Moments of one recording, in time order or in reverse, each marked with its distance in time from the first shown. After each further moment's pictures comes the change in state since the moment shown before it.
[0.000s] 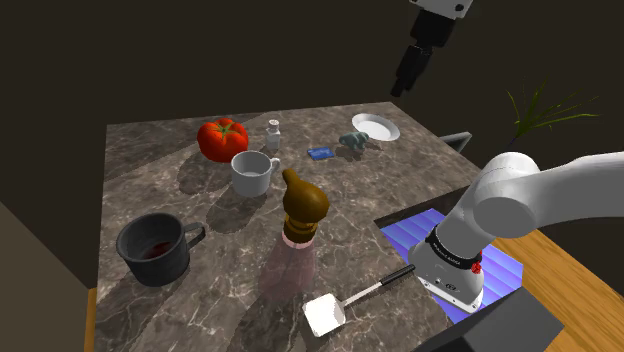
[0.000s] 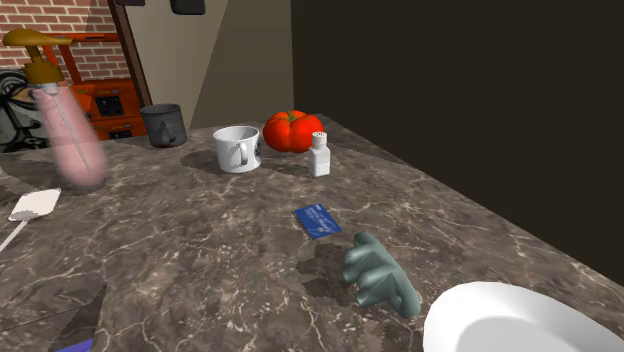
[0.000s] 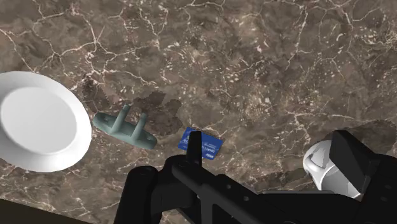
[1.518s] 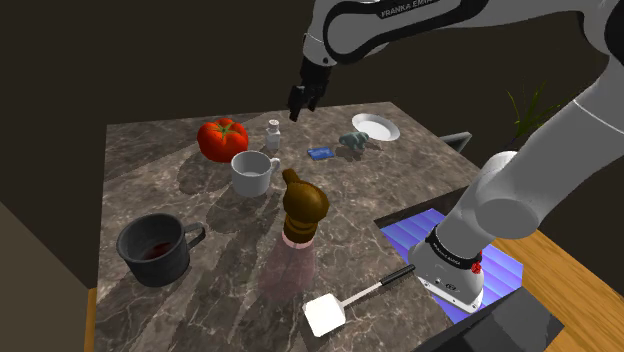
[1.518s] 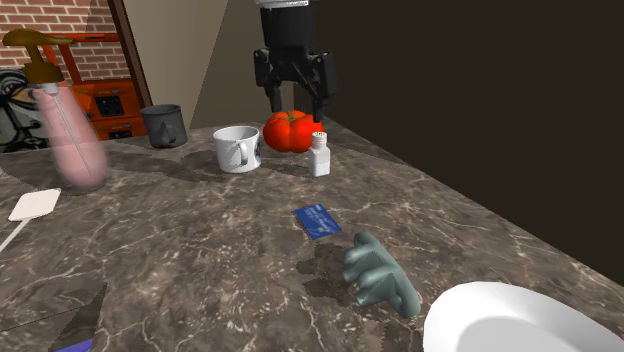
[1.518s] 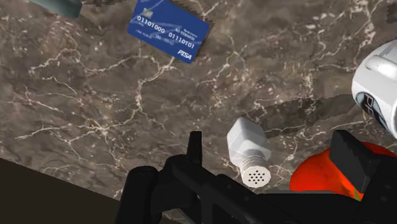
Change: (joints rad) arm 0.051 0.676 0.132 0.151 -0.026 0.624 0.109
